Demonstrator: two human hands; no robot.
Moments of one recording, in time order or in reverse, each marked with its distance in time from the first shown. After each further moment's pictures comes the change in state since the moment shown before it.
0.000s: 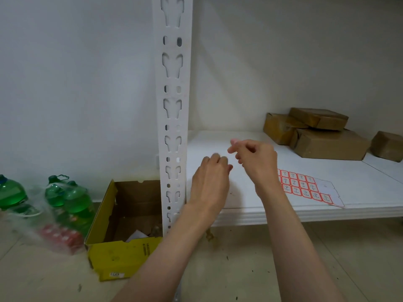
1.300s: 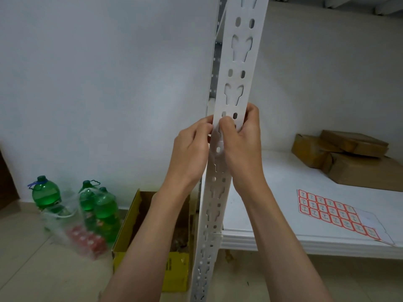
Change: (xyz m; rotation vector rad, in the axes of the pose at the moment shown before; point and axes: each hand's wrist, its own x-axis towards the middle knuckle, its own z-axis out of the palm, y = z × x) left_hand 0.015 -0.066 -0.133 -0.914 0.279 -0.065; right_hand -0.036 -0.126 0.082 0.489 -0.179 -0.279
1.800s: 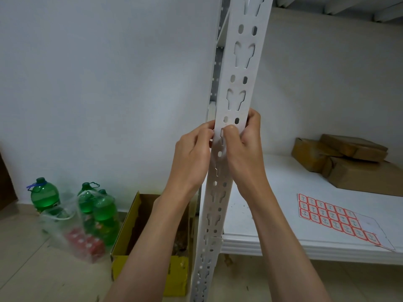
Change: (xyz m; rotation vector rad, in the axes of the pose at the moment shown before) left_hand 0.000 -0.002 0.001 -0.006 0.010 0.002; right_hand 0.001 0.004 -0.003 -0.077 -0.074 -0.026
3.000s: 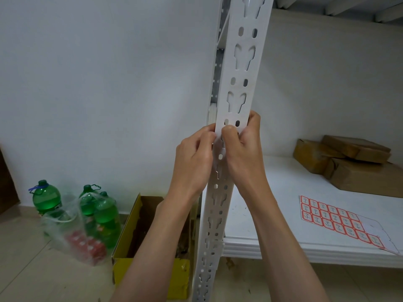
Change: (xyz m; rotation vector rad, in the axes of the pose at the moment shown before) left_hand -0.003 0.000 0.002 -0.016 0.021 -0.007; right_hand 0.001 -0.006 0.002 -0.023 0.025 0.006
